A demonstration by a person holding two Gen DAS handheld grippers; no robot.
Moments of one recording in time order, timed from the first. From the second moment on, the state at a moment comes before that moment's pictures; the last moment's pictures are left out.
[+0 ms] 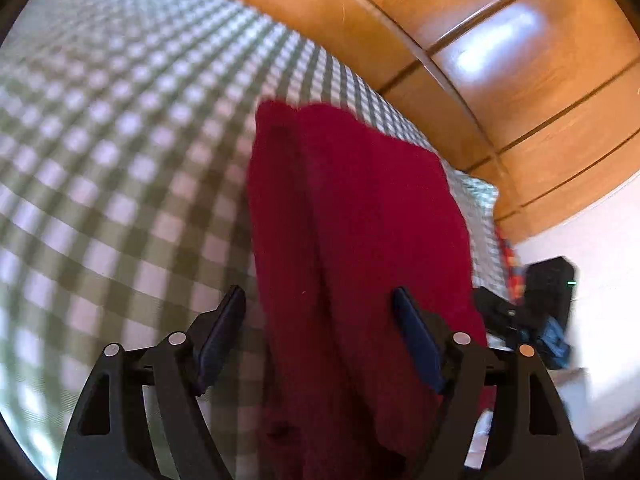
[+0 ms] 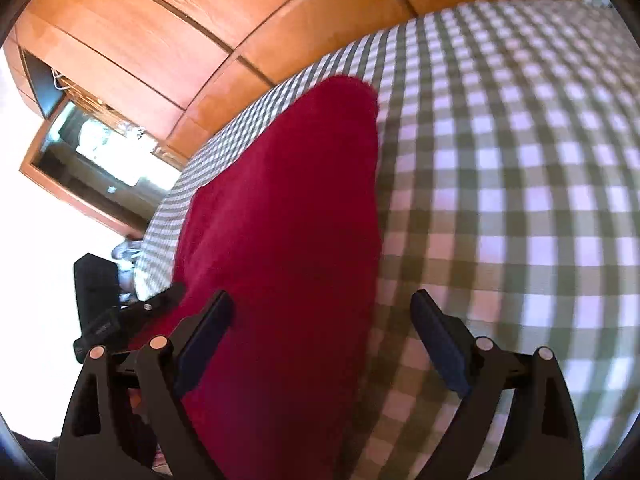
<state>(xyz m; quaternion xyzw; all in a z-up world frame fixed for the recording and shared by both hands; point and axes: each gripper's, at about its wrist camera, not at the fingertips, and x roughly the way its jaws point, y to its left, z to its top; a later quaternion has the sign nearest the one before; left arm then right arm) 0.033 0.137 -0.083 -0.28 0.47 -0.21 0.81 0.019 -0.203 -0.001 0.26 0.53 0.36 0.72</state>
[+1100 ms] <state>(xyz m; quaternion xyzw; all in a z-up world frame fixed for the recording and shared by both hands) 0.125 -0.203 -0.011 -0.11 0.42 -0.45 0.78 -0.032 -0.445 0.051 0.29 0.40 0.14 0.86</state>
